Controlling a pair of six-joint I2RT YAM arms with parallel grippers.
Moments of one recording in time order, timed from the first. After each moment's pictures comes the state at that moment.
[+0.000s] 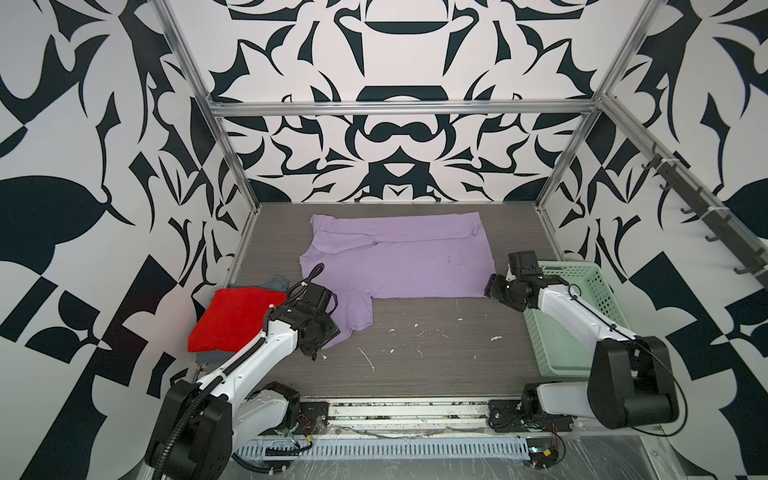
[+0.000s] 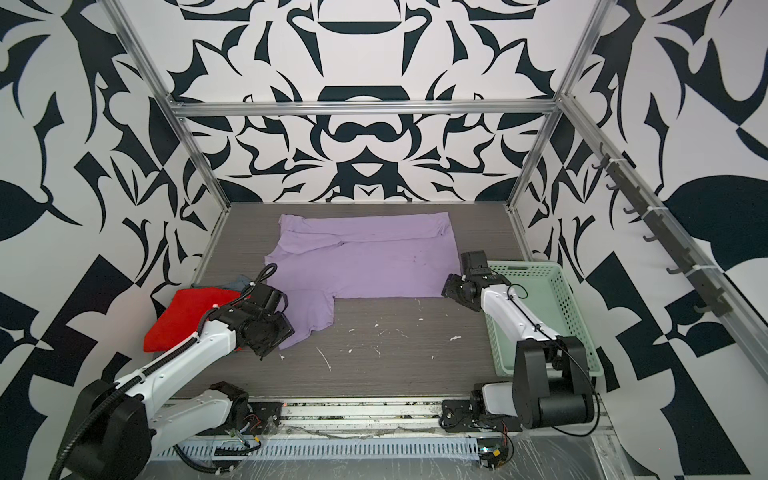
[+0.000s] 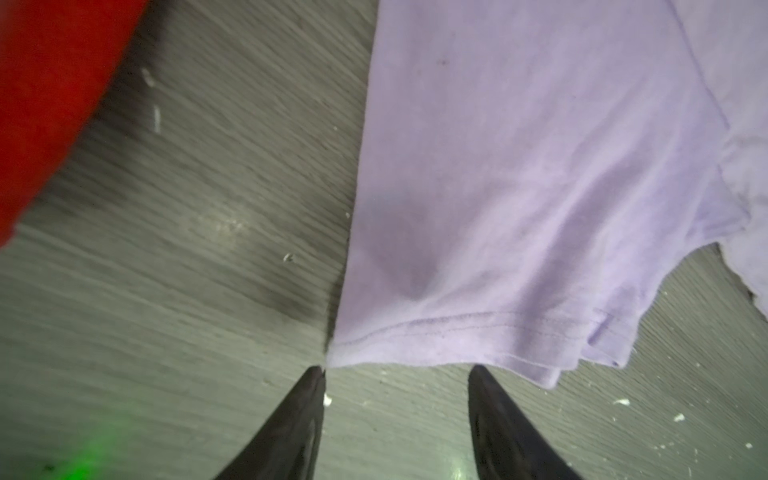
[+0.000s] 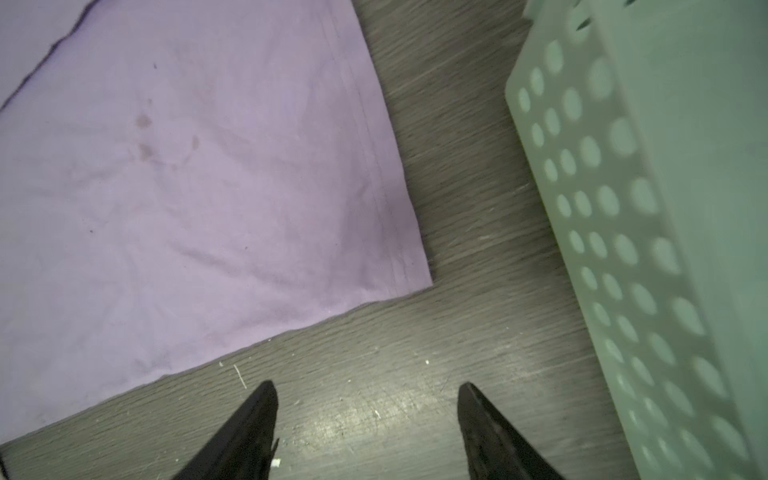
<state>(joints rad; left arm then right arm) -0.41 1.10 0.56 -0.74 0.00 -1.04 0.07 1.35 0.78 -0.52 -0.04 0.53</state>
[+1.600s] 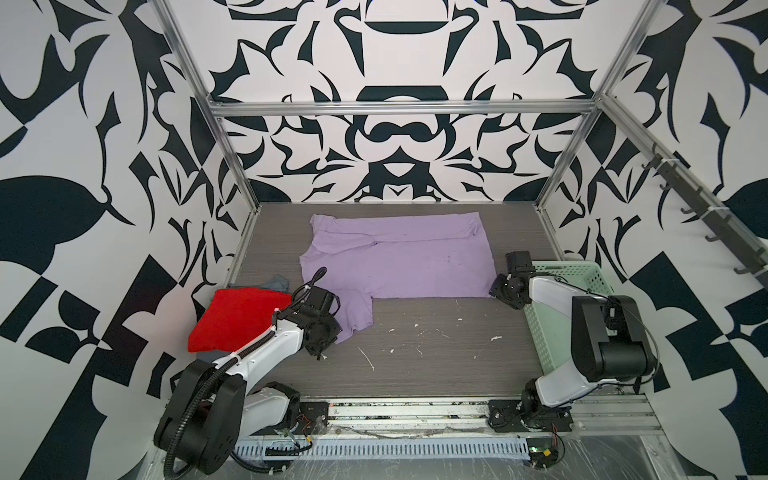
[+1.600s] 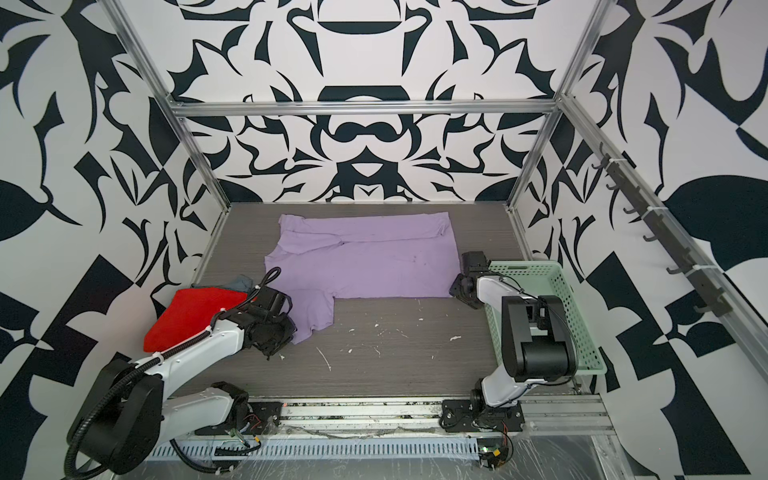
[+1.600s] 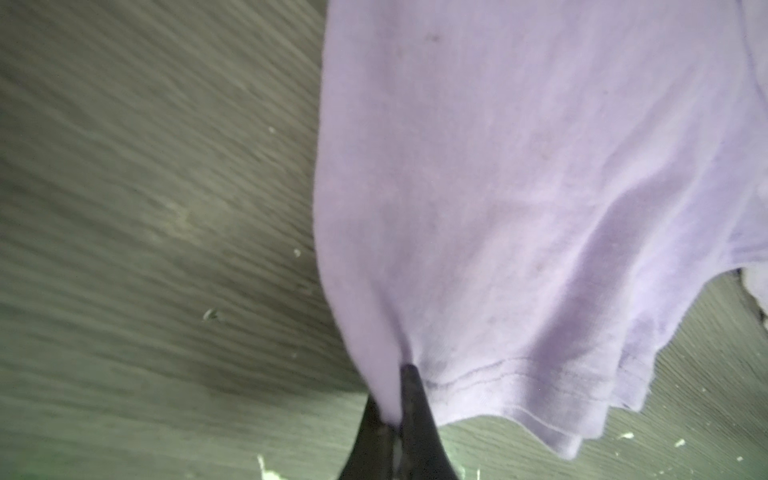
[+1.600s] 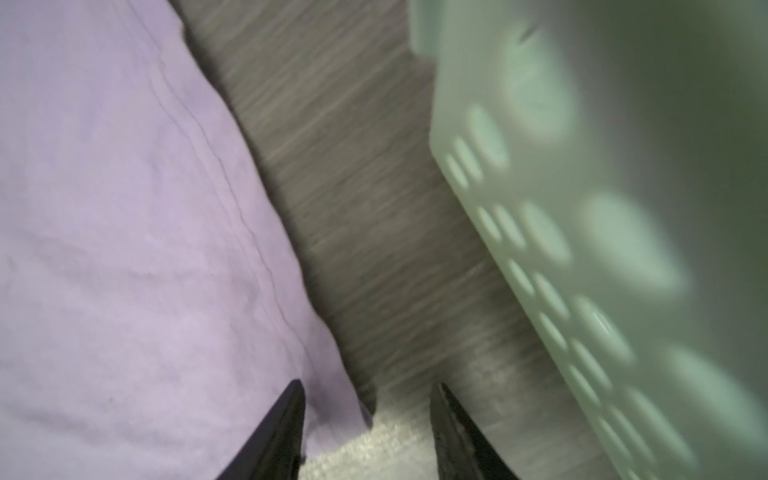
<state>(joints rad) -0.41 1.19 0.50 -0.55 0.05 -1.05 0.01 1.60 0.80 -0.33 0.05 0.60</state>
